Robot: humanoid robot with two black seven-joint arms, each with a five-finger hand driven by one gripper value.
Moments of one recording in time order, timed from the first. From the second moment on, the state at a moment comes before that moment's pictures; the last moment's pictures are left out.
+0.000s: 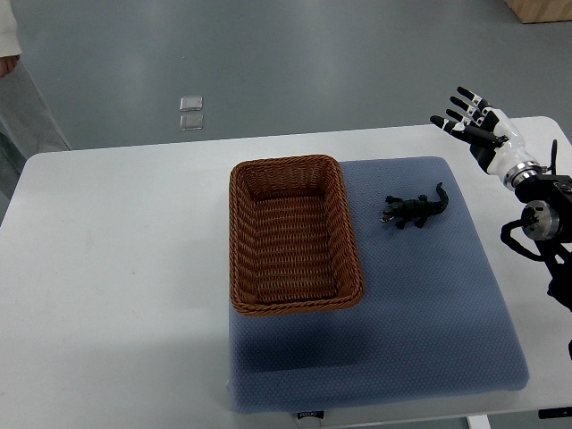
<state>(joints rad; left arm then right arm) 0.03 0.00 -0.11 -0.16 0.04 0.00 0.00 0.64 -0.23 1.20 0.60 -0.71 0.20 0.22</state>
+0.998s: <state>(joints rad) 0.03 0.00 -0.11 -0.16 0.04 0.00 0.00 0.79 -0.54 0.61 0.83 -1.49 0.30 0.32</state>
